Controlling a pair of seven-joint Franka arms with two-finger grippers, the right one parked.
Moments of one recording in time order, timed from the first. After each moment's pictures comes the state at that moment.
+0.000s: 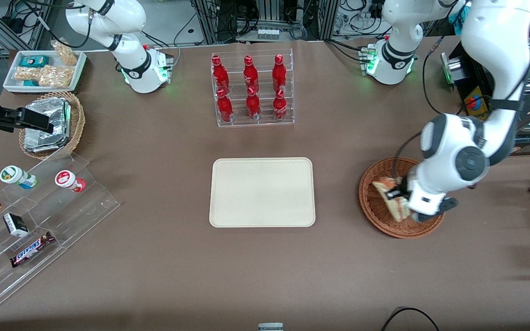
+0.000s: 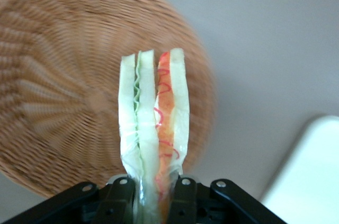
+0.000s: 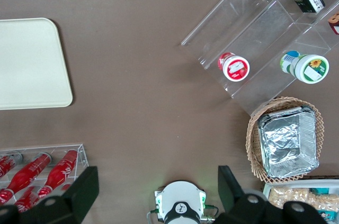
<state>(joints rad) 0.08 0.37 -0.39 -1.85 0.06 2.11 -0.65</state>
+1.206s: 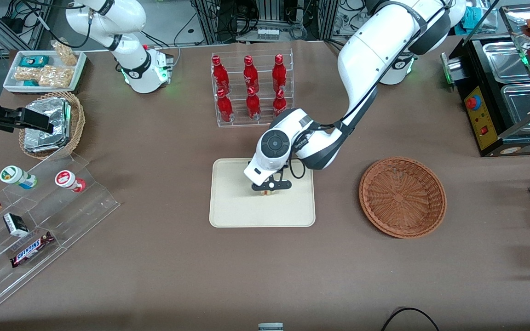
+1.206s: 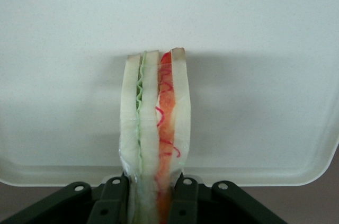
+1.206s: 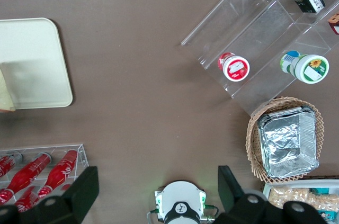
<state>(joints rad) -0.50 0.79 -0.37 -1.44 0.07 2.13 -0.87</state>
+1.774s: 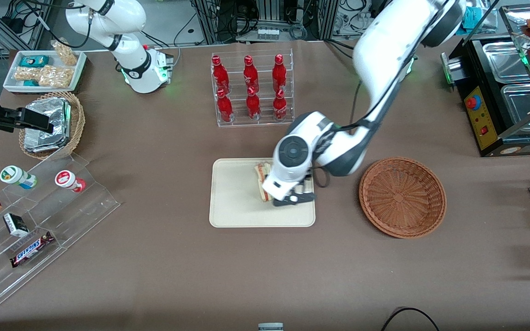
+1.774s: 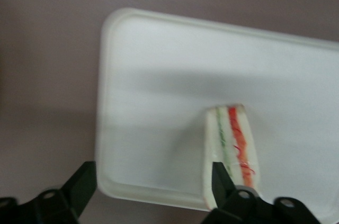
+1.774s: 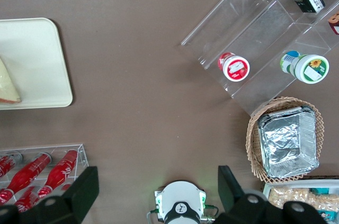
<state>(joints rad) -0.45 0.67 -0.25 -1.37 0.09 1.92 -0.86</state>
